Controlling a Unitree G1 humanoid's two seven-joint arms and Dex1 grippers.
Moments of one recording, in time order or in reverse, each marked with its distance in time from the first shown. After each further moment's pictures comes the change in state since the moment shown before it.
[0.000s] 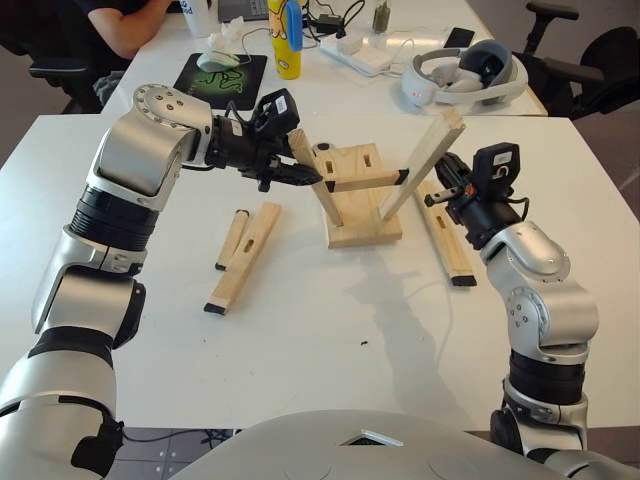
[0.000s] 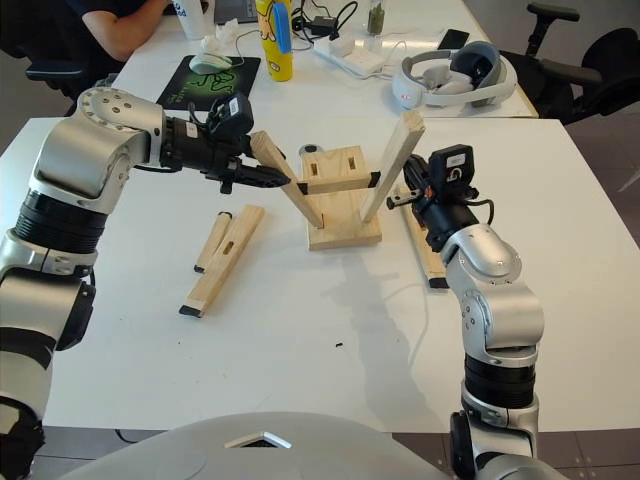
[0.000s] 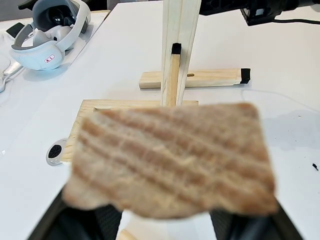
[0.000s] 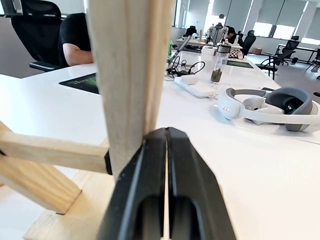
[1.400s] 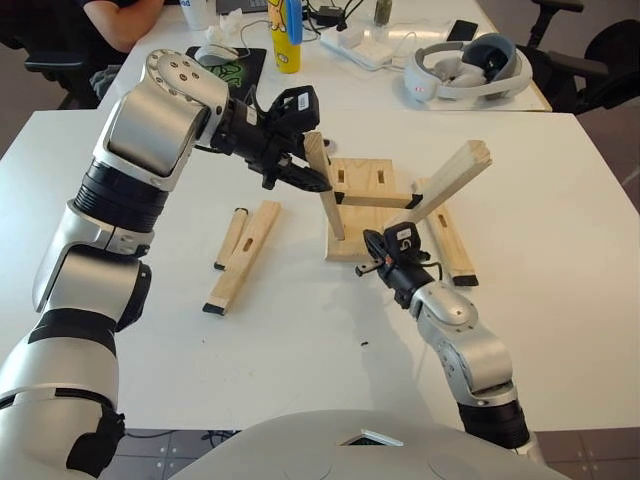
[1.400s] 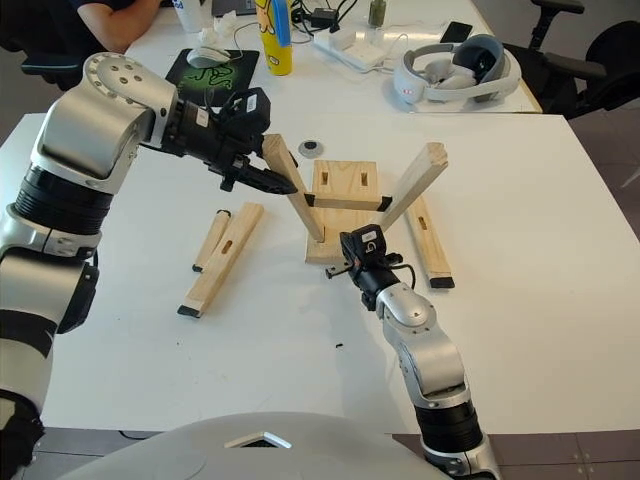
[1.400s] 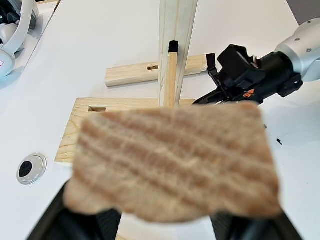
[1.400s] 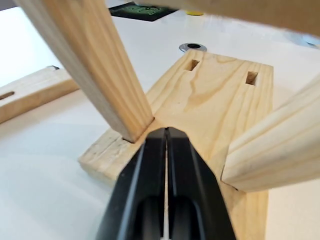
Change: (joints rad) left arm -0.081 0.020 -0.038 -0.050 0.055 0.060 -0.214; right arm 0.233 0.154 0.348 0.055 -0.201 -0.079 -0.090
